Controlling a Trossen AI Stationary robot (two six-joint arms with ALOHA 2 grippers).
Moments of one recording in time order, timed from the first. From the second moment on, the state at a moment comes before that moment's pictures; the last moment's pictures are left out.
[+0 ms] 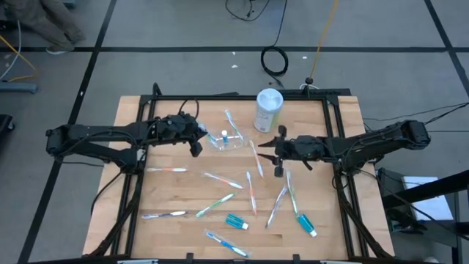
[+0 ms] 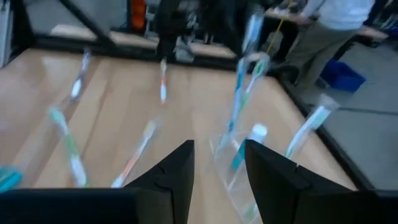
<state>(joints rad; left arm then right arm) 0.19 1.07 0.72 -0.23 -0.22 -0.18 0.09 1.15 0.65 0.23 0.25 -0.10</state>
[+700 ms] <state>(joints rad) 0.19 1.15 0.72 -0.26 -0.21 -0.03 0.09 1.17 0.65 0.44 0.39 -0.12</state>
